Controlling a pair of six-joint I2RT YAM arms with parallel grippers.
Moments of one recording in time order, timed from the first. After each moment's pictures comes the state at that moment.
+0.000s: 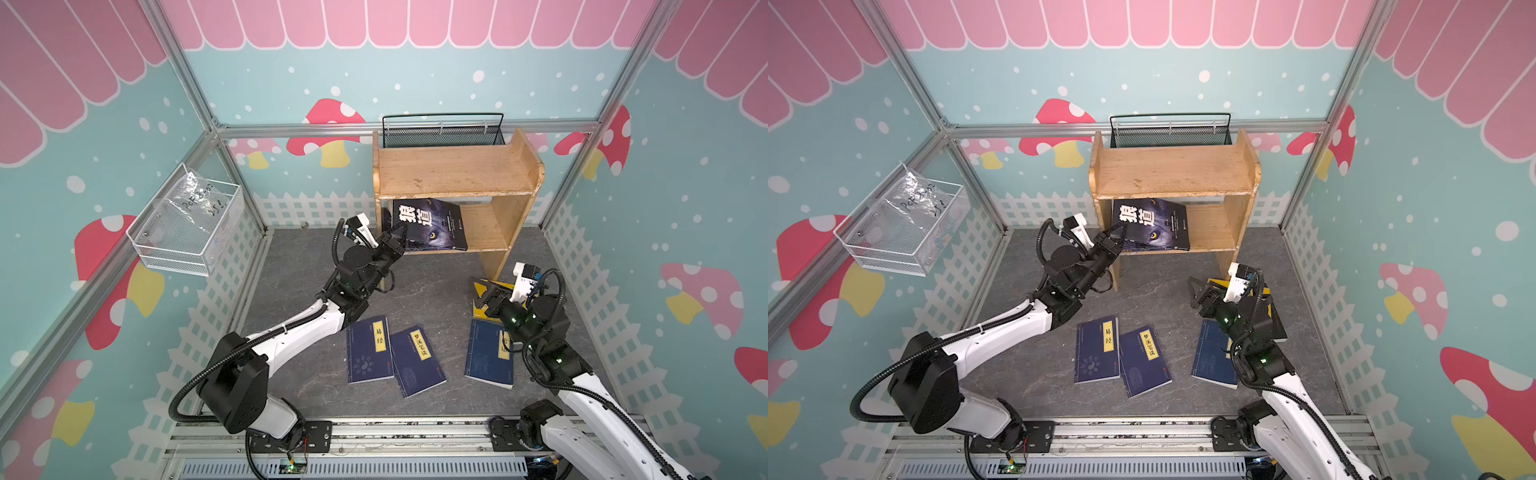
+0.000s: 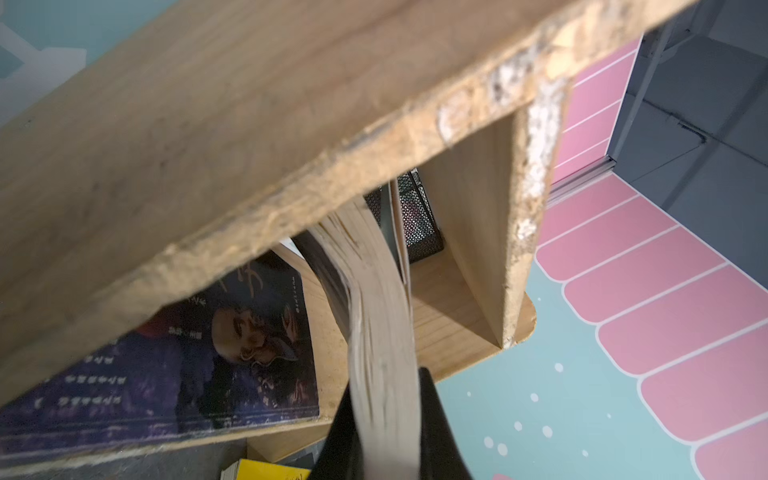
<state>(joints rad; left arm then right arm) -0.64 1.52 1.08 0.59 -0.12 -1.08 0.35 0.76 0.56 0.07 -0.11 0.66</state>
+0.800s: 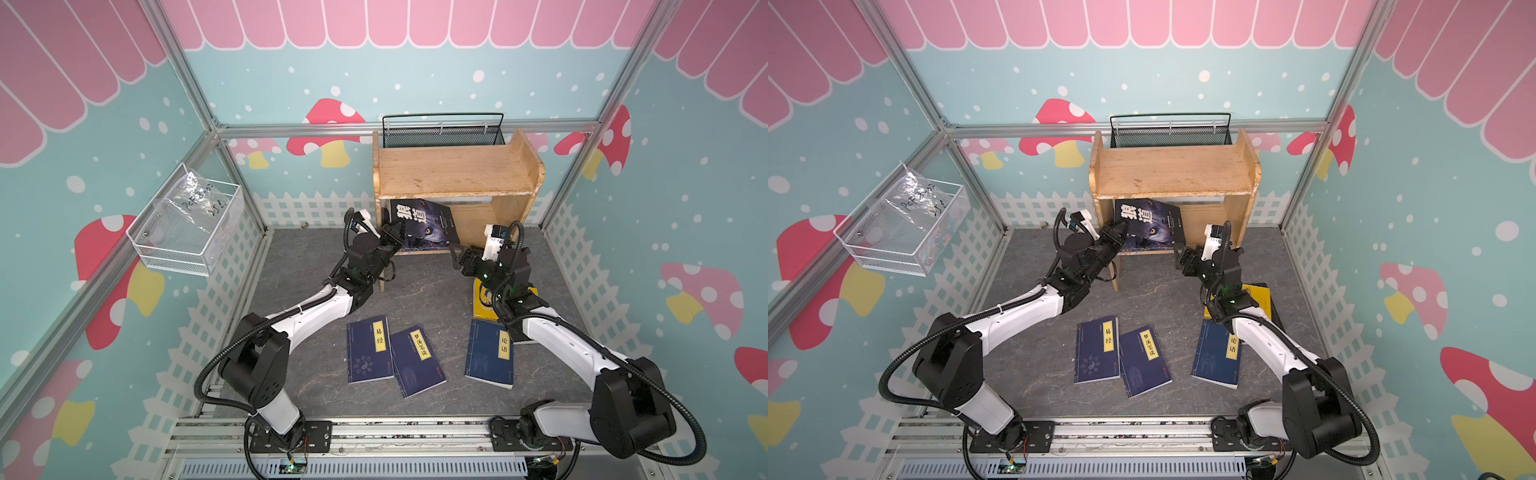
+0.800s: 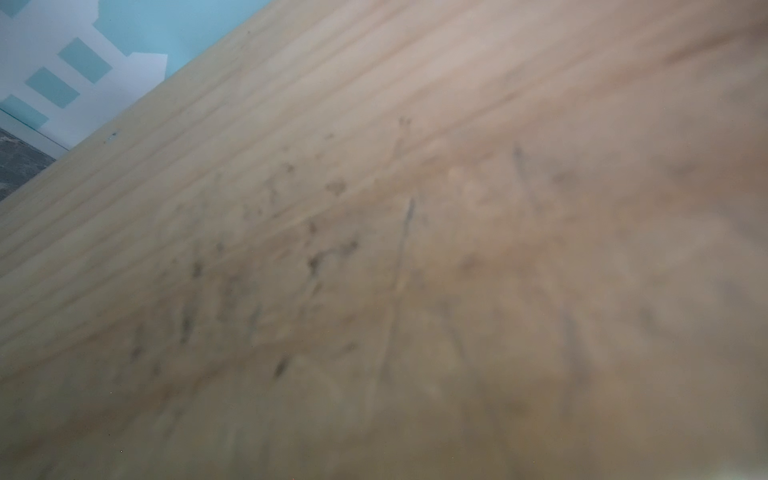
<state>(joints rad) -0.57 1.66 1.19 0.50 -0.12 -1.11 0.32 1.34 0.84 0.36 -0.11 0.48</state>
